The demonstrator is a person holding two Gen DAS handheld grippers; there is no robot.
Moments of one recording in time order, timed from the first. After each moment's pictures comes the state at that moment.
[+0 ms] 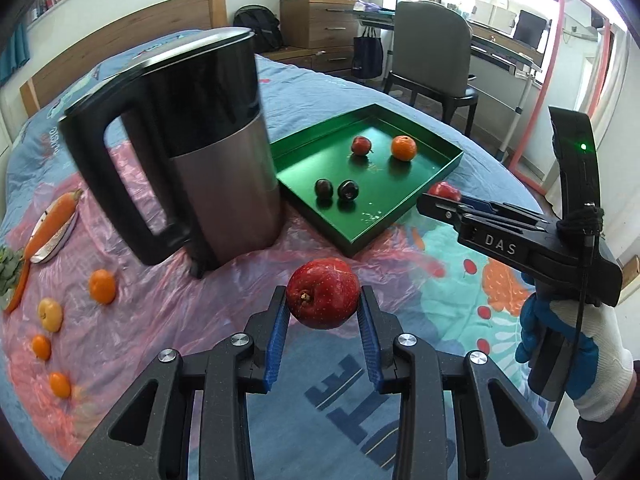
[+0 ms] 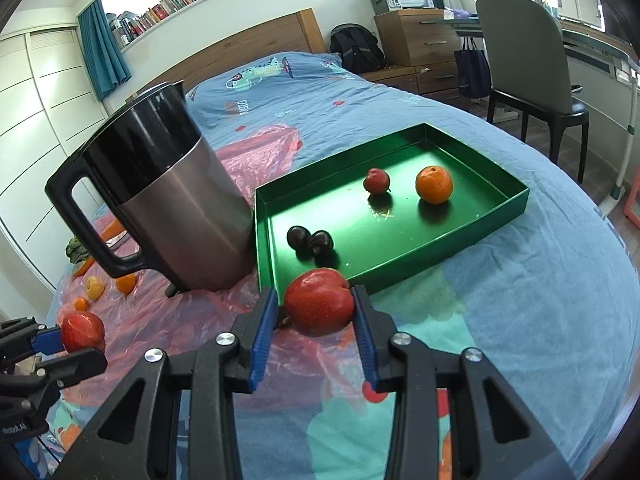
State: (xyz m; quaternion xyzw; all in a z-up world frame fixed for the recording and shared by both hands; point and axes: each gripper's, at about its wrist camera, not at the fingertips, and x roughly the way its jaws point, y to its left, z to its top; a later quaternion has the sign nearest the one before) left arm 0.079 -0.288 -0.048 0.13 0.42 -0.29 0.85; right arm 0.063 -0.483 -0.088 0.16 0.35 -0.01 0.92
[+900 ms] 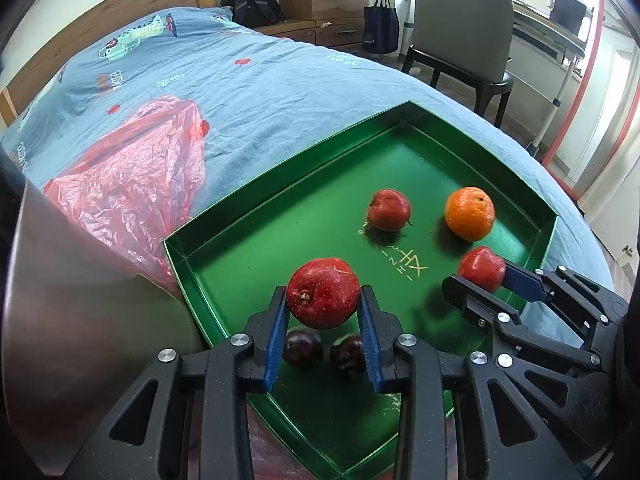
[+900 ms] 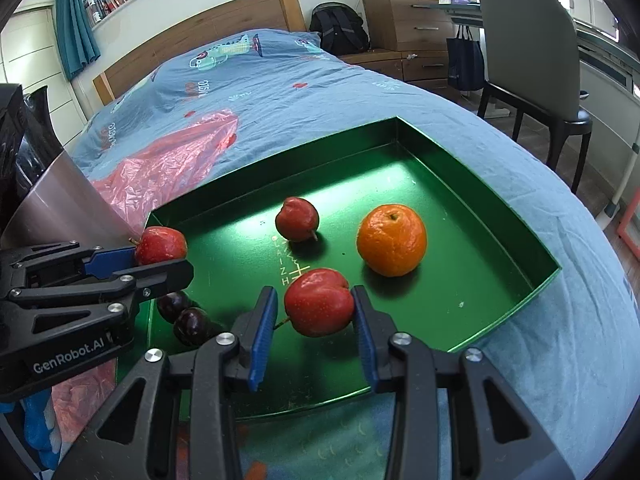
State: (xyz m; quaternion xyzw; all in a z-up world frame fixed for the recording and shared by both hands) left arm 0.254 -0.434 -0.112 0.15 0.46 -0.25 0.84; right arm 0.180 -0.561 -0.137 0.12 0.40 -0.04 0.91
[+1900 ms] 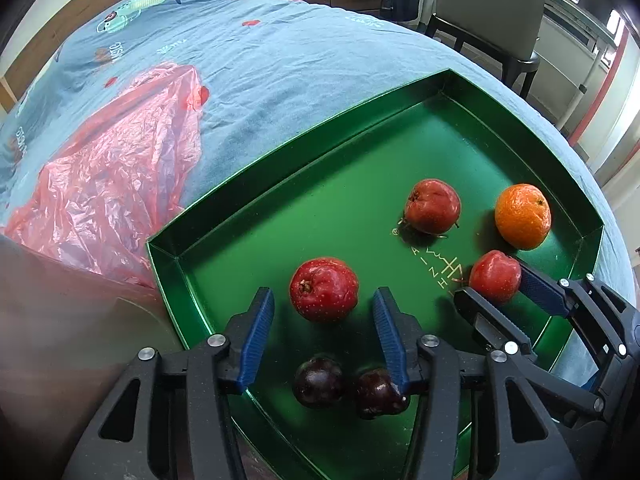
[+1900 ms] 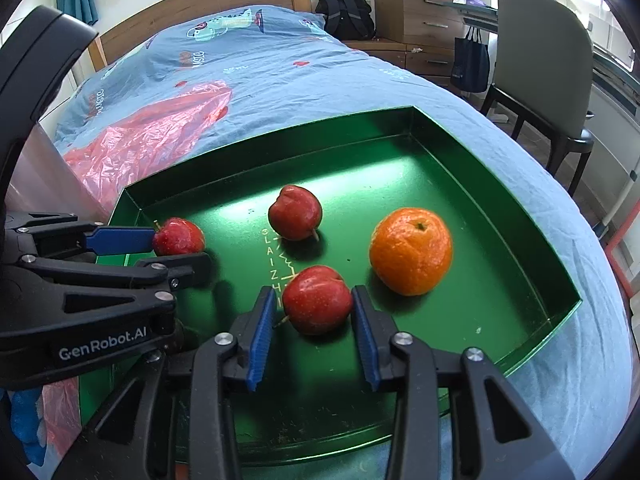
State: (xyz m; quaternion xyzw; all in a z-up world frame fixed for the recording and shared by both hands) left arm 0.288 -0.449 -0.136 0.17 0.51 -0.22 0.81; right arm 0.208 -0.551 -0.151 0.07 0.43 -0.06 0.90
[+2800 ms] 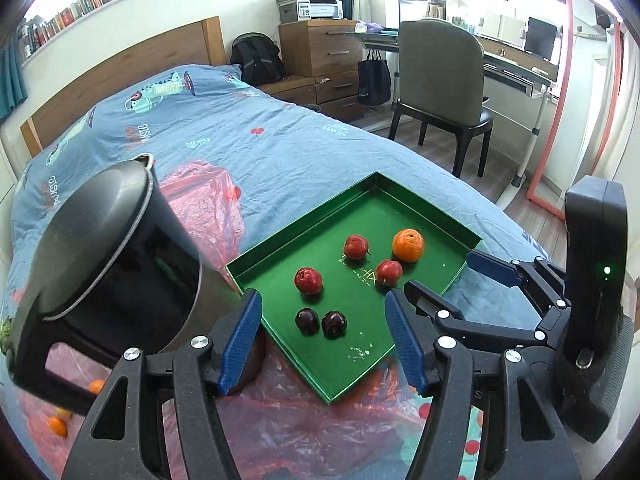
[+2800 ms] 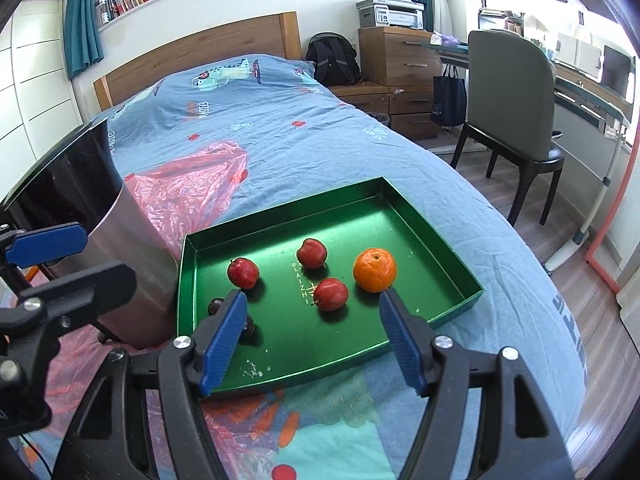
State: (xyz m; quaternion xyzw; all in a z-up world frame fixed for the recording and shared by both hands) left arm 0.161 -0.386 0.005 0.14 0.37 -0.26 0.88; right arm 0.122 -0.526 -0.050 0.07 0.36 -0.08 0.93
